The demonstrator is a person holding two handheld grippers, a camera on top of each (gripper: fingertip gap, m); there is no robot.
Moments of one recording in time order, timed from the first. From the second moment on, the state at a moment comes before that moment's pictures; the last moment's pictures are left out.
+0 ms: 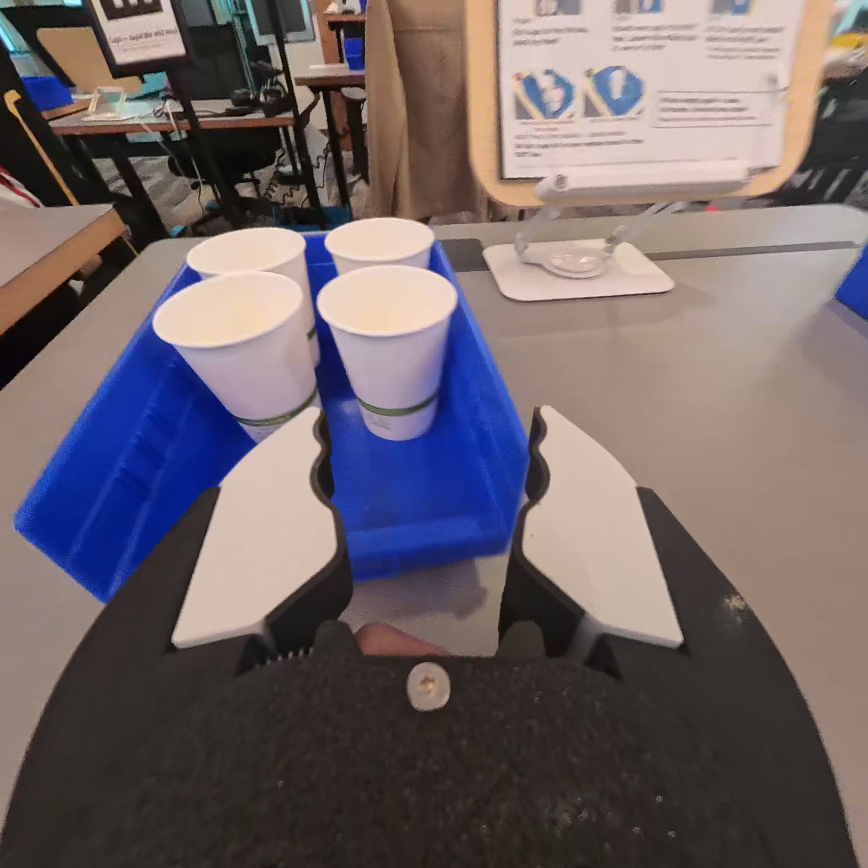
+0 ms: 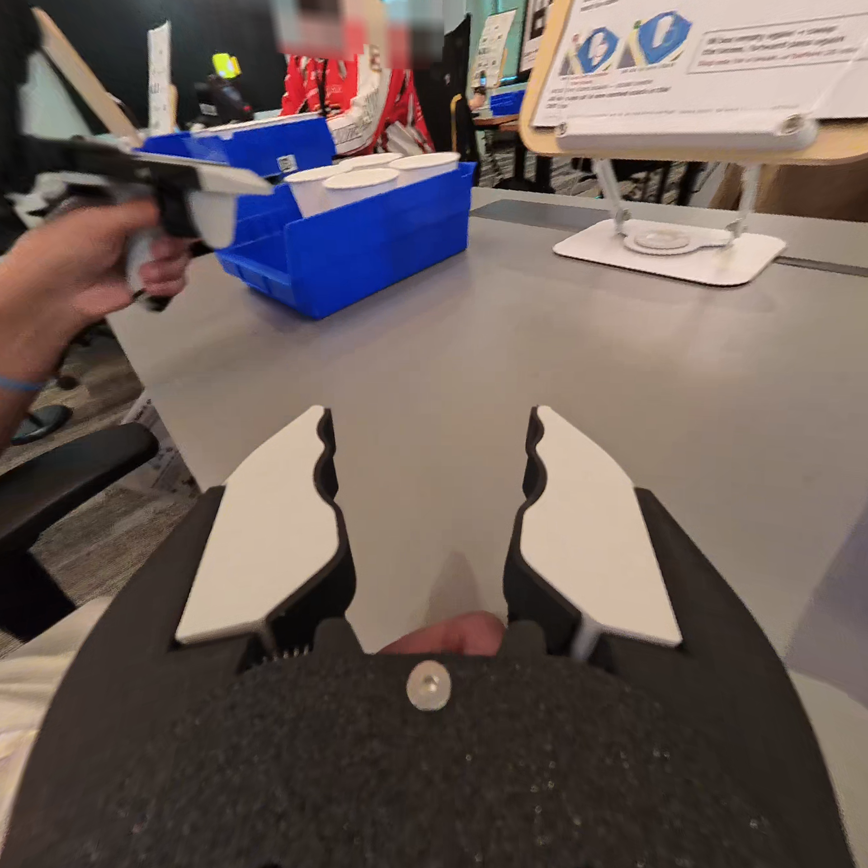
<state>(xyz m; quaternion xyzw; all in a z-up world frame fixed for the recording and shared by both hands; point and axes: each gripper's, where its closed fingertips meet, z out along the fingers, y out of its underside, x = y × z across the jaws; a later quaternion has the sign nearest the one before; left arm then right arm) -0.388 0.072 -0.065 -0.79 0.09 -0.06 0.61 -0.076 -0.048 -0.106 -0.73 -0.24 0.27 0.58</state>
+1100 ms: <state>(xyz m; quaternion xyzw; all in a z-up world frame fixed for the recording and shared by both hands) -0.405 0.160 -0.065 -0.82 0.12 -0.06 0.55 -0.060 -0.047 -0.095 -0.72 -0.22 0.34 0.56</state>
